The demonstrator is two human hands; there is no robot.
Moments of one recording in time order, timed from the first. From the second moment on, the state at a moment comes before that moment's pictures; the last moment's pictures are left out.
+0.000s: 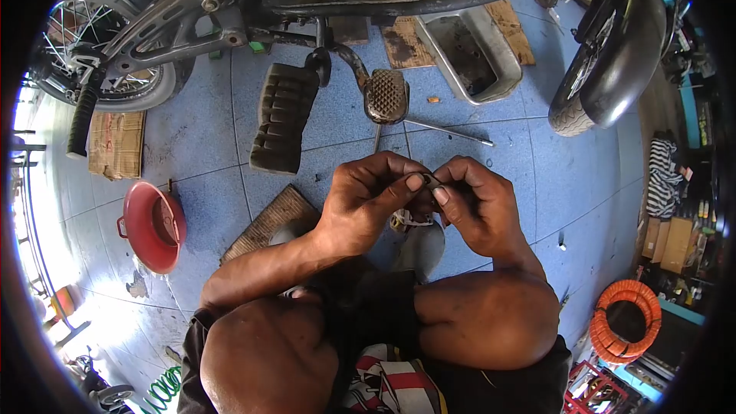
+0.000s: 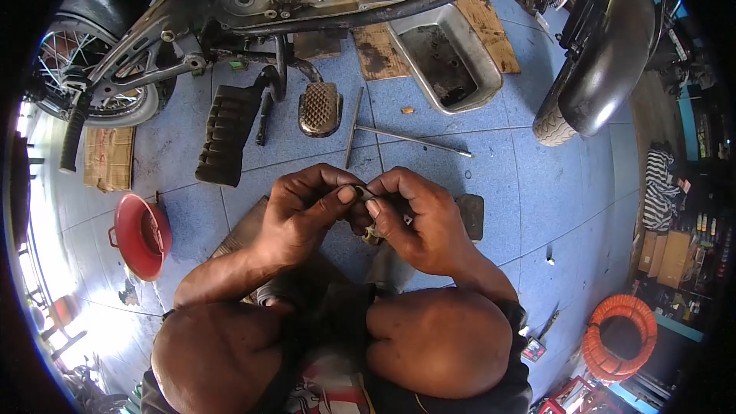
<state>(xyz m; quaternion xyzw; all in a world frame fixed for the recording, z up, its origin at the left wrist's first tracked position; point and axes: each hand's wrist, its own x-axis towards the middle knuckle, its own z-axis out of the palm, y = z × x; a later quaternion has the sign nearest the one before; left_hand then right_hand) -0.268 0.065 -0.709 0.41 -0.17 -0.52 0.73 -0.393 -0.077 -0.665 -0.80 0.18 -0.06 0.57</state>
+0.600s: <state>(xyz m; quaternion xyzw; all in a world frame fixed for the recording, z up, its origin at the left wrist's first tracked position) -0.274 0.067 -0.722 0.40 -0.22 -0.41 0.79 -0.388 -0.082 -0.671 -0.92 -0.05 -0.31 0.21</state>
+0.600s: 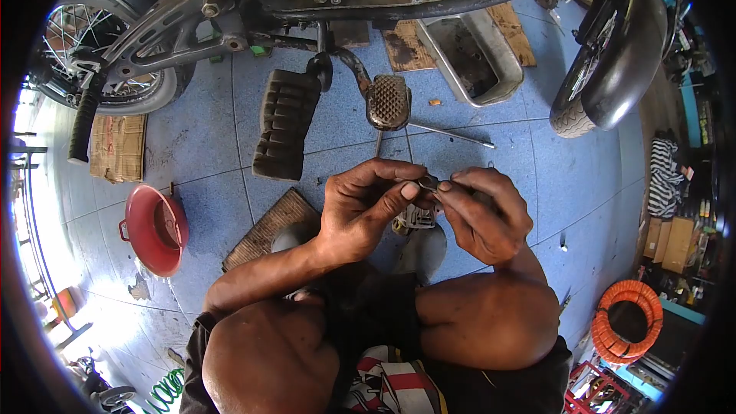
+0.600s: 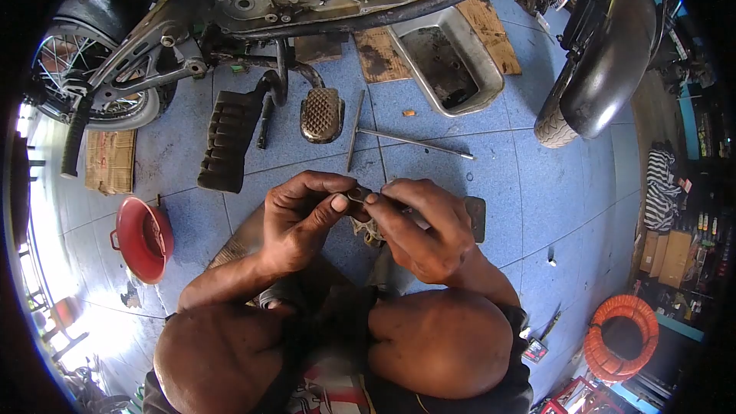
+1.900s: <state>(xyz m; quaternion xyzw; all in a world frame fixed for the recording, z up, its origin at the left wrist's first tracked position) -0.280 0.087 -0.823 0.62 -0.37 -0.53 0.44 -0.392 -0.098 -0.702 -0.90 0.15 -0.17 0.37</state>
